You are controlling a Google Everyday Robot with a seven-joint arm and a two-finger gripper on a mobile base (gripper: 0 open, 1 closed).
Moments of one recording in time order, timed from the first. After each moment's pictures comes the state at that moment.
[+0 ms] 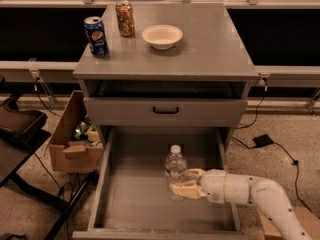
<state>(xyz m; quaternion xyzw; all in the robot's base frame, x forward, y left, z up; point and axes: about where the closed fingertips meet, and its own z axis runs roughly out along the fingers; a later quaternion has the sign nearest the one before) 0.471 -0.090 0.583 -0.36 0.72 0.38 0.45</state>
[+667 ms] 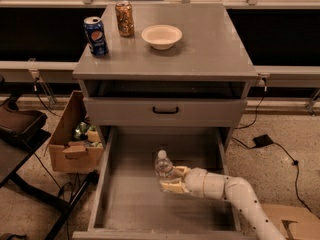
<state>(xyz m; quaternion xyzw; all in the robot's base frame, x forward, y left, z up) 0.539 -0.059 0.489 -0.41 0.69 0.32 0.50</state>
